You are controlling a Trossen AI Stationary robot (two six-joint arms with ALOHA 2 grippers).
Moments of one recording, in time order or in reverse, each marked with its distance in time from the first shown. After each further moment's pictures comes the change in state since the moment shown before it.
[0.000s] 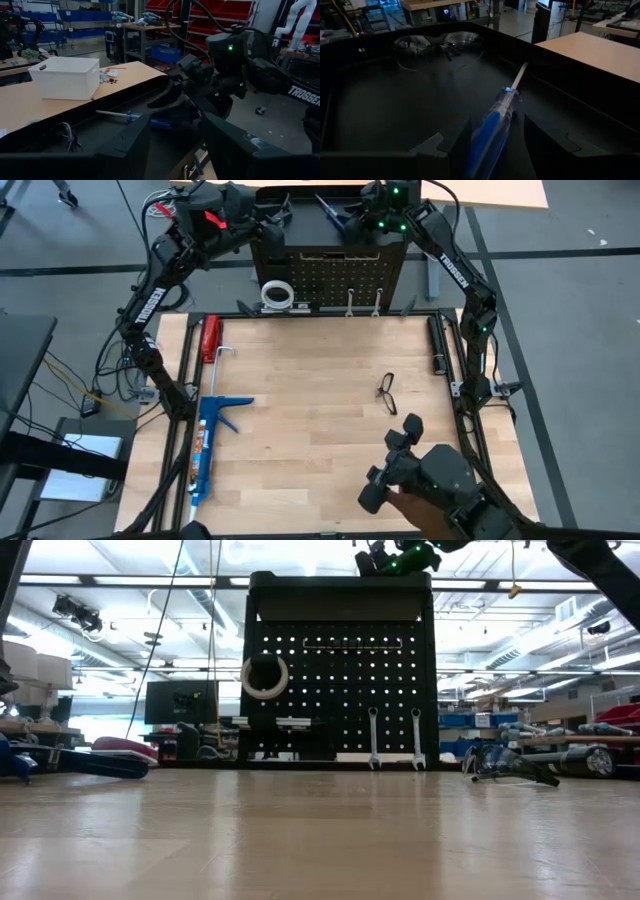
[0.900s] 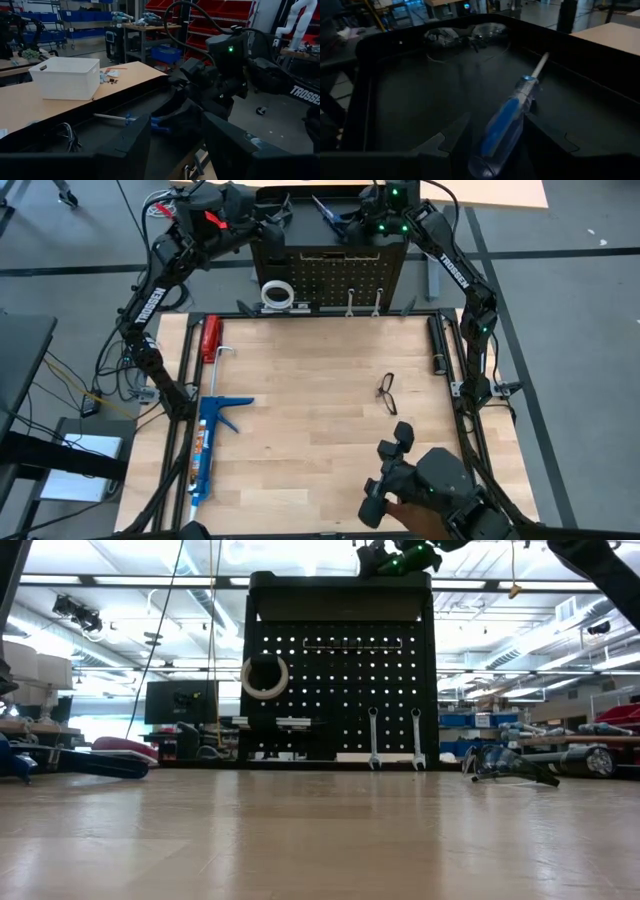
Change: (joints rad) left arm 0.000 0.000 0.000 0.001 0.000 0.002; right arm 0.009 -0.004 -0.001 -0.034 -0.114 0.018
